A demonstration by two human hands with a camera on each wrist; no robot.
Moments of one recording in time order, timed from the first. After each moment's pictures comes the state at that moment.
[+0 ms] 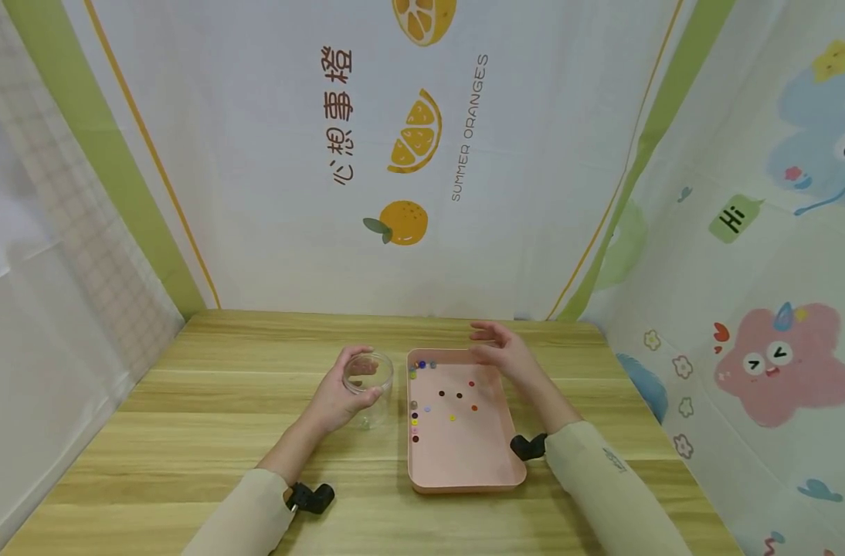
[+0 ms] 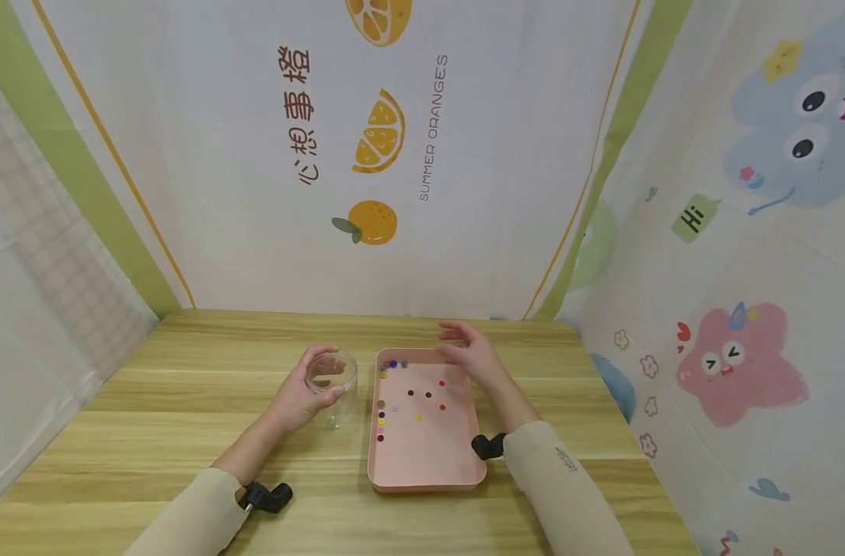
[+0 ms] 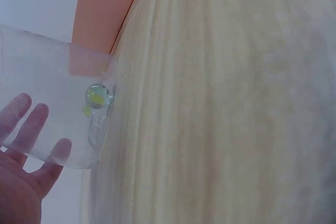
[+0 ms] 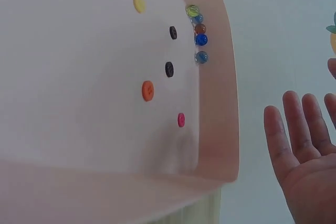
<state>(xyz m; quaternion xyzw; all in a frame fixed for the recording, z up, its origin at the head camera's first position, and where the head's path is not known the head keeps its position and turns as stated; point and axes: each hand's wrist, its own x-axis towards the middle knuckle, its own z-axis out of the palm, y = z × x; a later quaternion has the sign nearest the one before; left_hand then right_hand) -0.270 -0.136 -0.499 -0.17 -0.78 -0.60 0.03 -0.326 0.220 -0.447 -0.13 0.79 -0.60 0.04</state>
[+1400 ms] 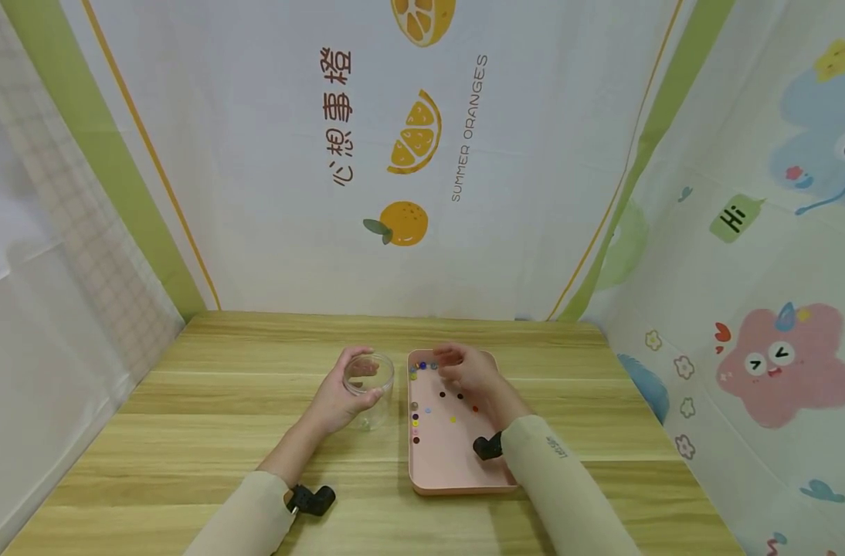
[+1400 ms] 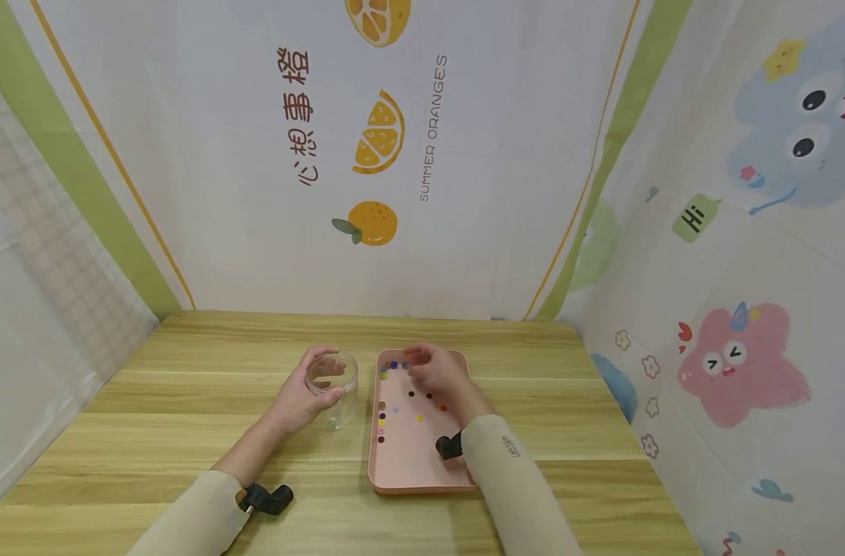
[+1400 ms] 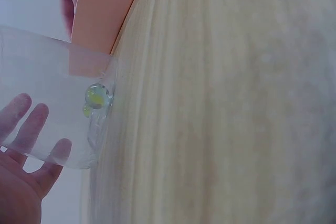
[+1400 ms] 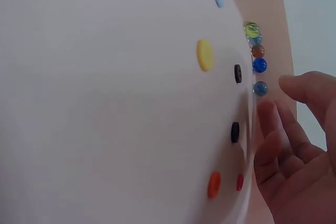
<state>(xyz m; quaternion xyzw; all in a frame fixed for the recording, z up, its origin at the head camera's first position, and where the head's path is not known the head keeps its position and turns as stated) -0.271 -0.136 -0.499 -0.18 -0.78 -0.60 0.04 -0.335 0.158 -0.481 -0.04 0.85 -0.52 0.11</state>
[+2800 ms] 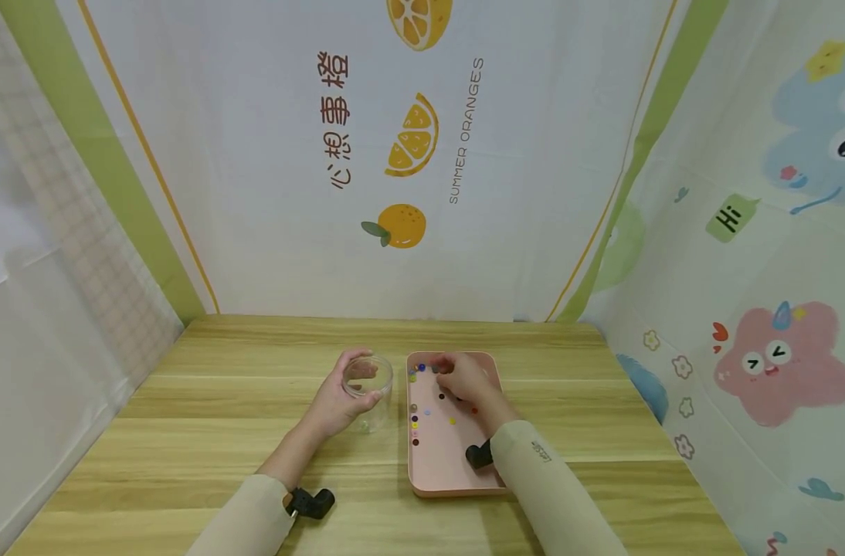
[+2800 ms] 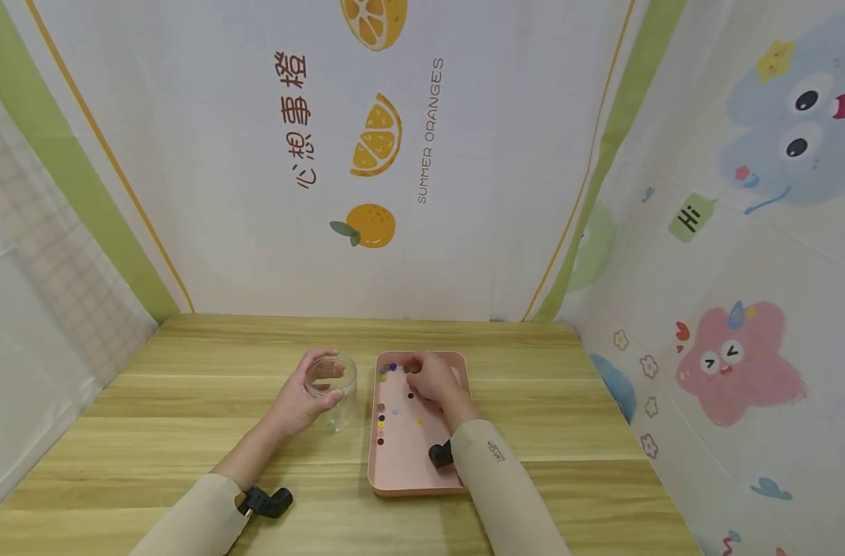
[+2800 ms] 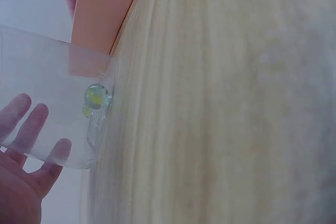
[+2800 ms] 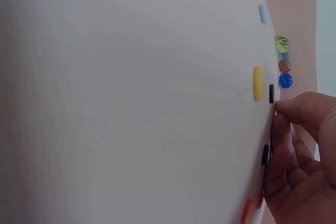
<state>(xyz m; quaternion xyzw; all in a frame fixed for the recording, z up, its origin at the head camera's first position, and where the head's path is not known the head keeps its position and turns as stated) -0.271 -0.135 -0.499 -0.17 -0.78 -0.60 0.03 -0.339 0.150 -0.496 -0.07 0.92 -0.38 0.08</state>
